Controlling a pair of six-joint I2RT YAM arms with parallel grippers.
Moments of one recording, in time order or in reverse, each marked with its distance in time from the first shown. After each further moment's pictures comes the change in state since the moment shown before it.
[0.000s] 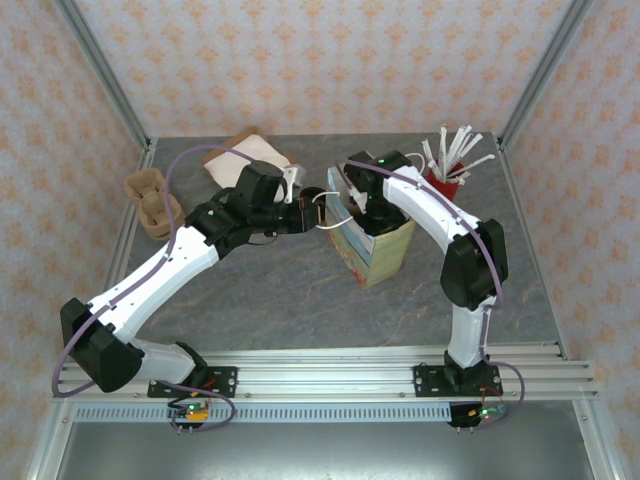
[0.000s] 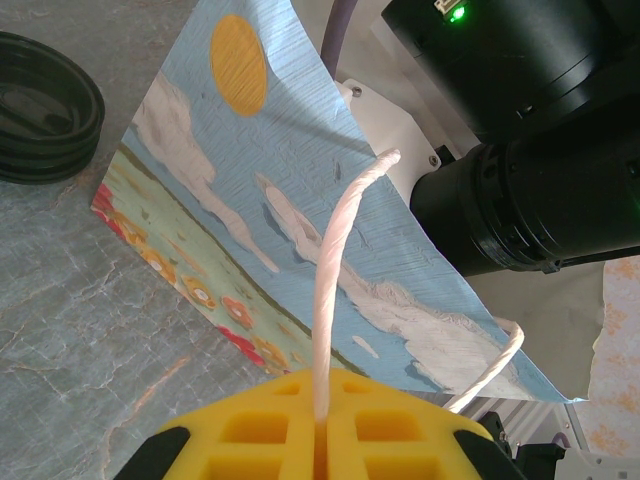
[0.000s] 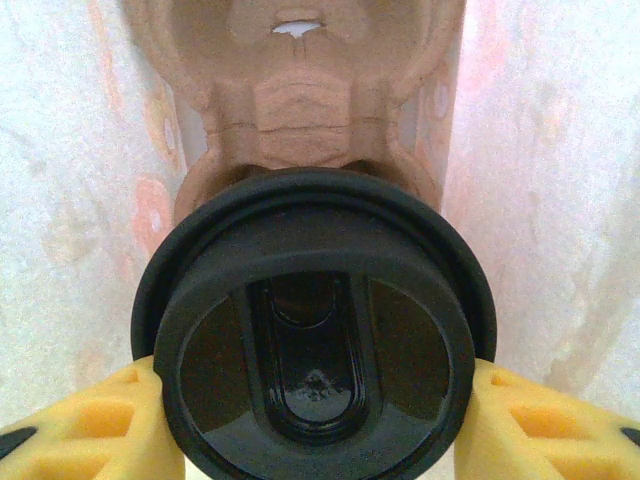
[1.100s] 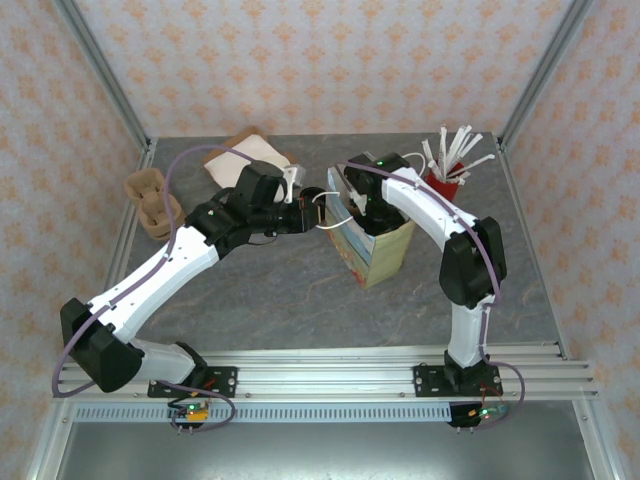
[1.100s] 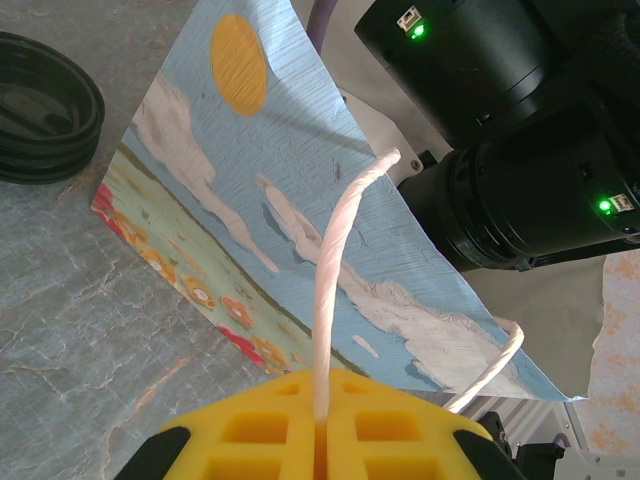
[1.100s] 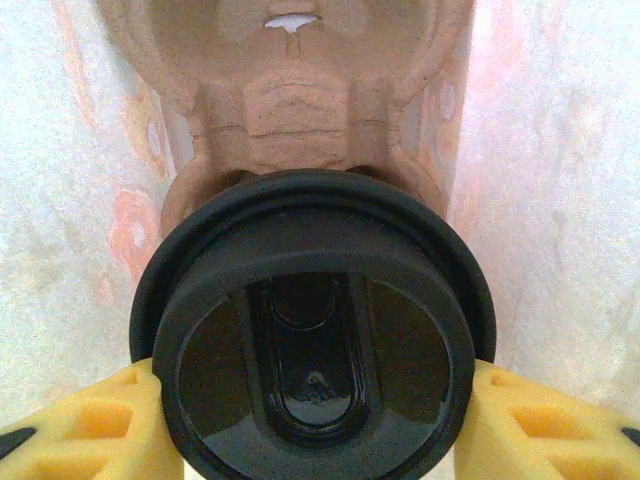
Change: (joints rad) left arm 0.000 0.000 0.000 0.000 0.000 0.000; right arm -0.008 0.019 -0.029 0.027 -0.002 0.000
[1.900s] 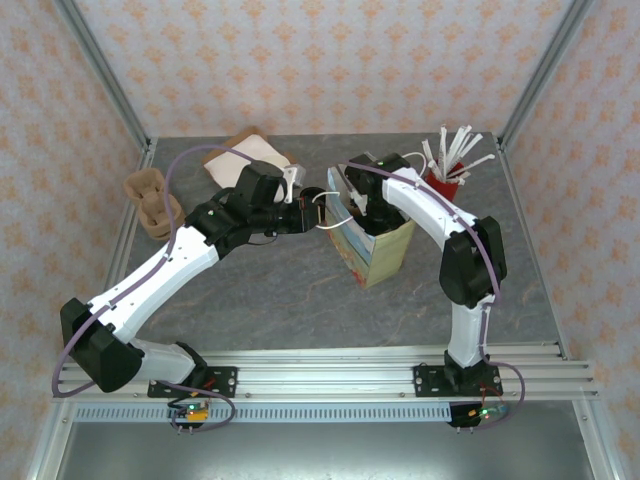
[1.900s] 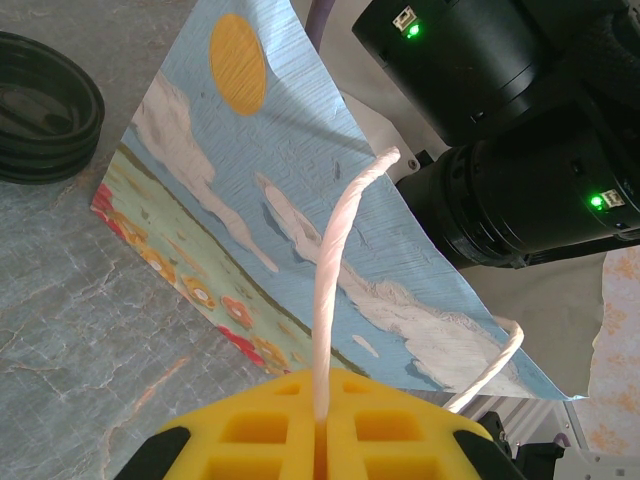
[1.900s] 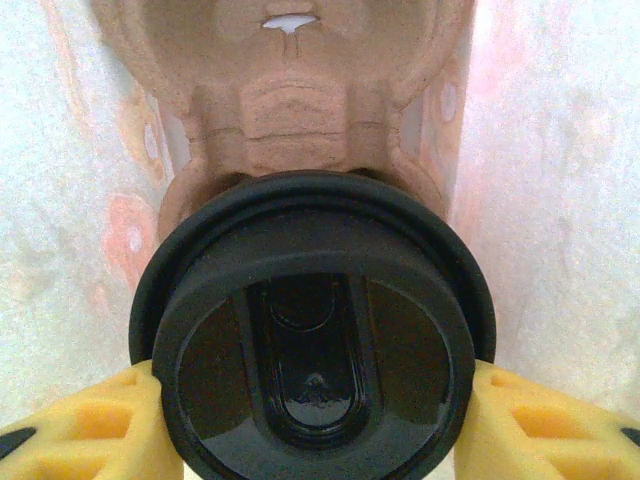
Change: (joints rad) left arm 0.000 0.000 0.000 0.000 0.000 0.000; right arm -0.007 0.003 -0.008 0.009 -0.007 0.000
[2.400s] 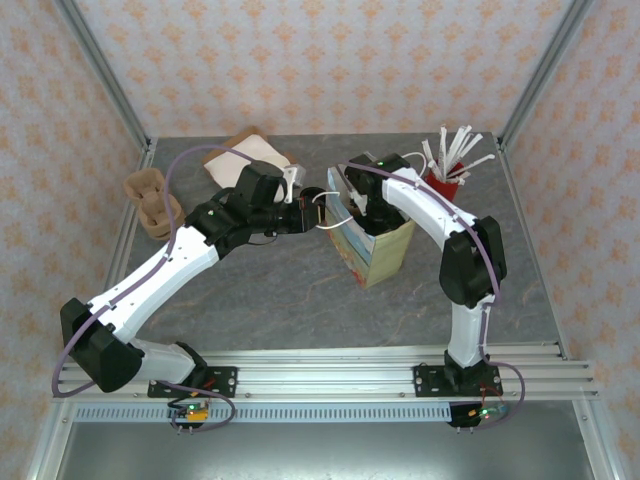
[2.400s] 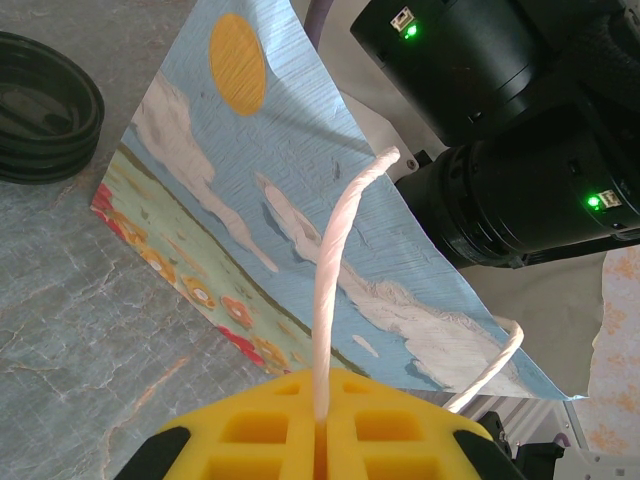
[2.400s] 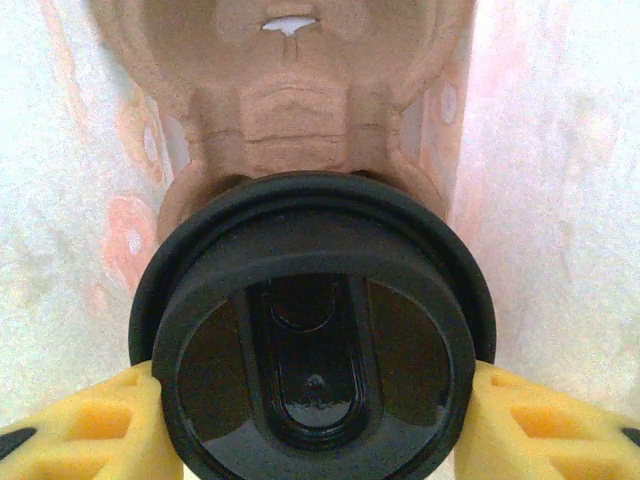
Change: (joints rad) left arm 0.000 0.000 0.000 0.000 0.000 0.000; right arm 0.000 0.002 -0.002 0.004 0.001 0.000
